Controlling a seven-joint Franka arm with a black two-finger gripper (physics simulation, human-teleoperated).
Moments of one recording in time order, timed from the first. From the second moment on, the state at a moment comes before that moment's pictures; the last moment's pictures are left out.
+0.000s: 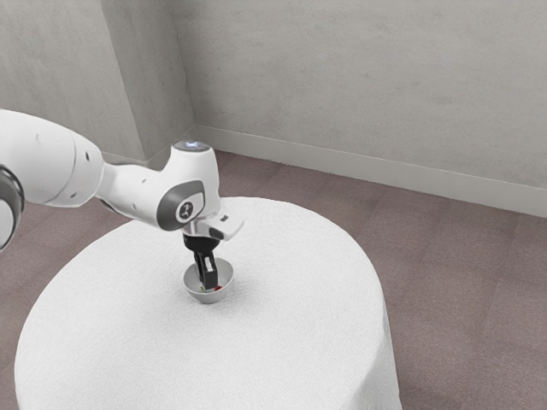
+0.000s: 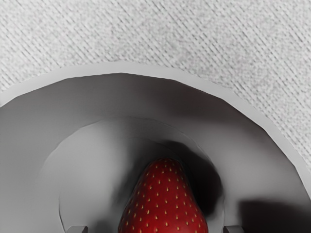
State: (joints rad) arm -0.06 0.38 0.03 -1.99 0.03 2.26 0.67
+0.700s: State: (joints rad) arm -0.14 0.17 0.01 -2.00 0.06 2.20 0.64
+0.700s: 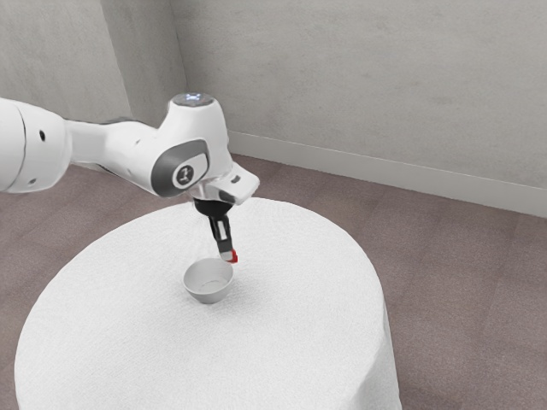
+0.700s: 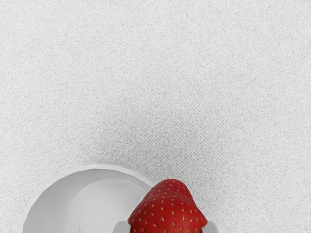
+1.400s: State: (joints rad) arm -0.18 0.37 -0.10 -1.90 0.04 2.18 0.59
